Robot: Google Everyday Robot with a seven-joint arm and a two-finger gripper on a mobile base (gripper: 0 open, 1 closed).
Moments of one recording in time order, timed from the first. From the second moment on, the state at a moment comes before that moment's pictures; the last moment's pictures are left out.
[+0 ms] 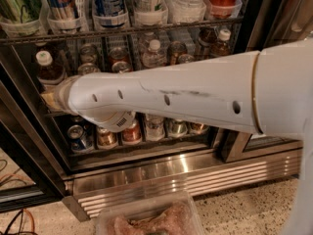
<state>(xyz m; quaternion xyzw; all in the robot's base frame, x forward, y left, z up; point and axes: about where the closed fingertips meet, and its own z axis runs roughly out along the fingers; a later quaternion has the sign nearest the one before) 0.605 0.262 0.845 -0.36 0.75 0.19 0.53</state>
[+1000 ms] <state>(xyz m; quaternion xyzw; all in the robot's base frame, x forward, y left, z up) 0.601 0.259 0.855 -0.36 0.74 0.19 0.54</state>
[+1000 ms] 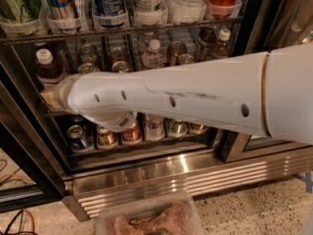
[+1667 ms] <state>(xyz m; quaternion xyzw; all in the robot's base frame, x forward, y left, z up) 0.597 0.257 0.864 -0.36 0.73 0.20 0.54</state>
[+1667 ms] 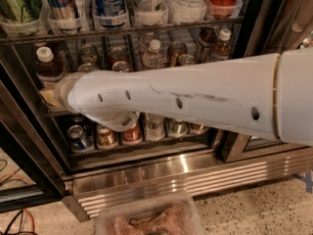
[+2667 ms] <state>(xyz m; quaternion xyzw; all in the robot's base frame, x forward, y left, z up) 0.582 0.255 0.878 -0.35 0.73 0.22 0.54</state>
